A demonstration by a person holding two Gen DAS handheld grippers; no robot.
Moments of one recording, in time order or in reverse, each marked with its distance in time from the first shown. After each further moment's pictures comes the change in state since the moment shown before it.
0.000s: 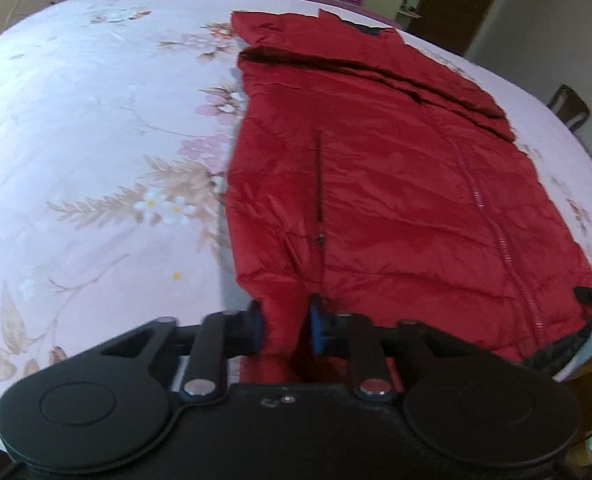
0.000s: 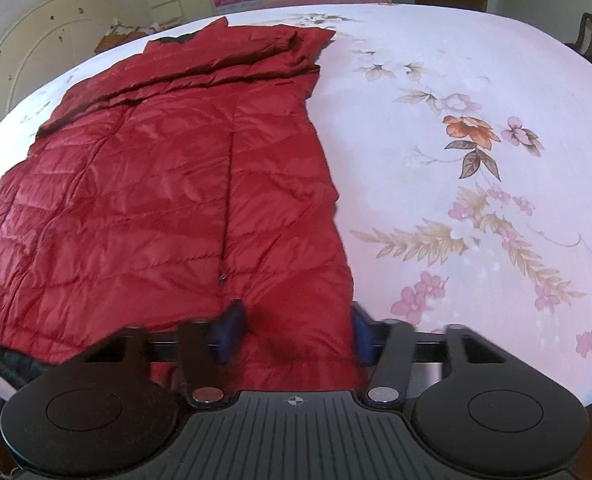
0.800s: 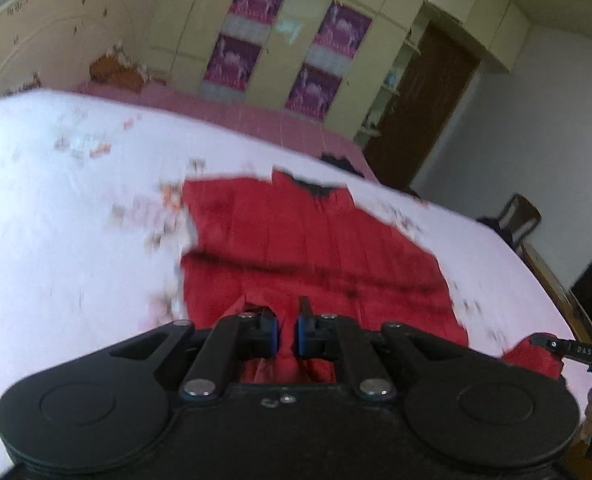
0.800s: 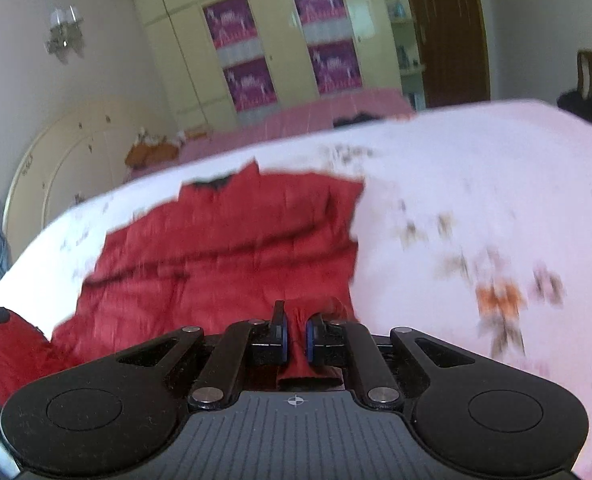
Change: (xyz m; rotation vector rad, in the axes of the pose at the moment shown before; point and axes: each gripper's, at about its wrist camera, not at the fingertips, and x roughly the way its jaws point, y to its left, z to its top) left arm -0.045 -0.015 0.118 -0.066 -0.367 -0.142; right arm -0.040 0.014 0.120 0.063 -0.352 0.110
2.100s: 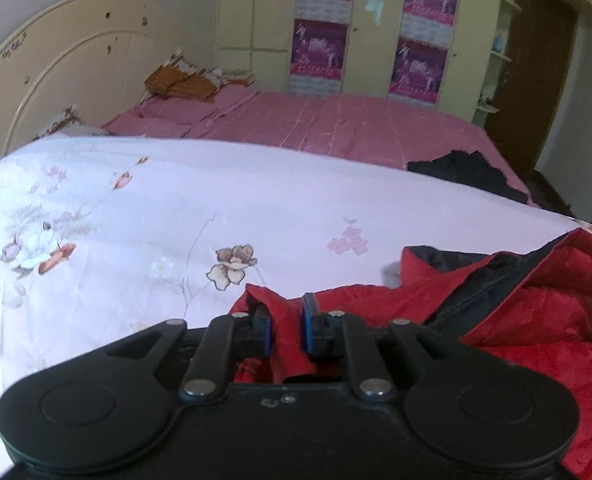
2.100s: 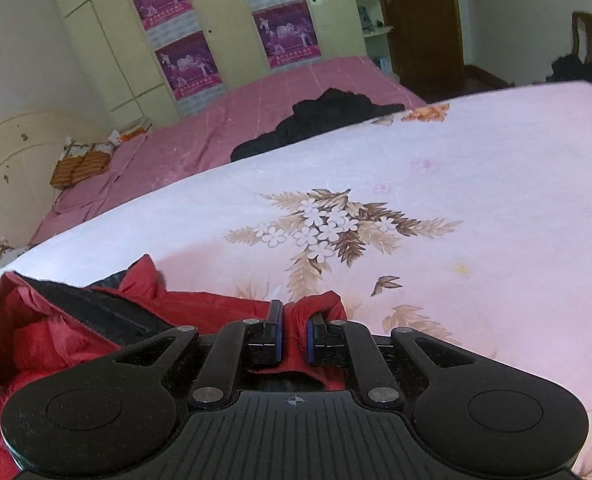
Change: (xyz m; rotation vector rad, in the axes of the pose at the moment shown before) left arm 0.292 0.021 0.145 0.061 0.067 0.397; right arm 0.339 -0.053 0.171 0.156 0.141 -0.104
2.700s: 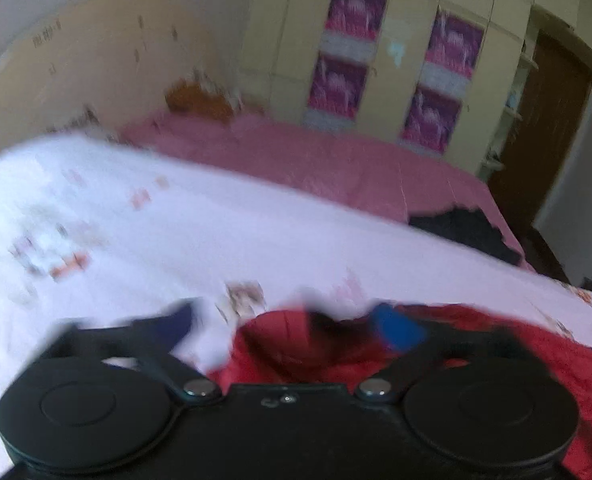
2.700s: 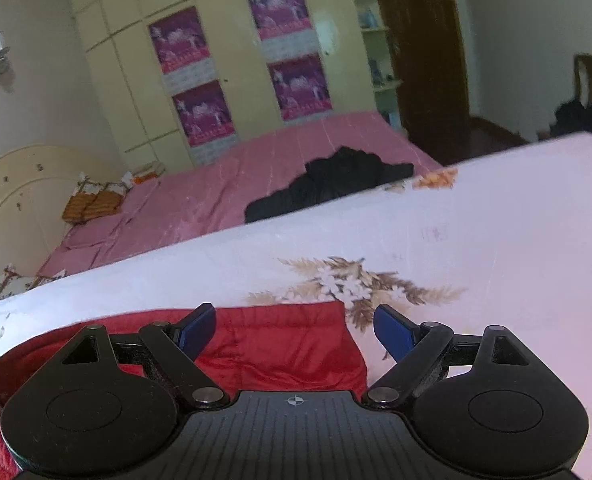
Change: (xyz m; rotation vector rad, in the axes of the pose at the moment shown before) left arm -0.032 0.015 0.016 -0.113 -0.152 -0.016; right arm -0.039 0.026 0.007 -0.102 -0.184 0.031
